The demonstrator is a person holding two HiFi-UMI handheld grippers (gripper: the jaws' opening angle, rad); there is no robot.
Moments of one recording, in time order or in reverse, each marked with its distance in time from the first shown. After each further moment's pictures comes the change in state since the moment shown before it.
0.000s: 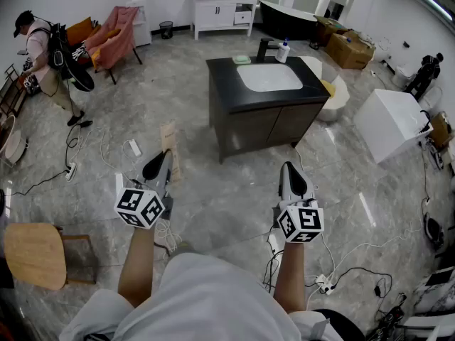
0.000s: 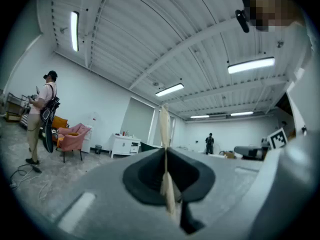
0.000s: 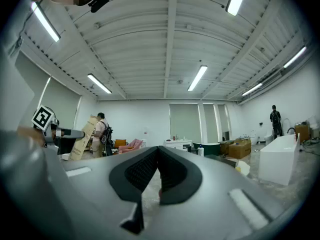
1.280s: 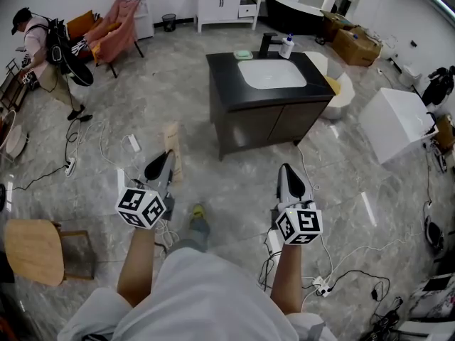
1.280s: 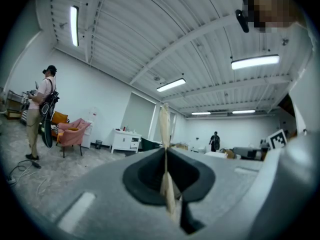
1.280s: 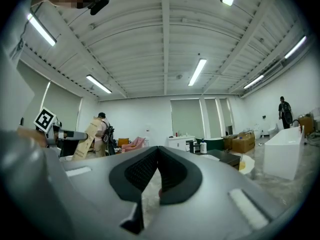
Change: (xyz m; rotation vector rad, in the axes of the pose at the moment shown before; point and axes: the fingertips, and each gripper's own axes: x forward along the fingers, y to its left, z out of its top) left arm 0.050 -0.009 -0.027 -0.020 0.044 0.008; right arm 0.030 -0.037 -0.024 0.030 0.029 0.035
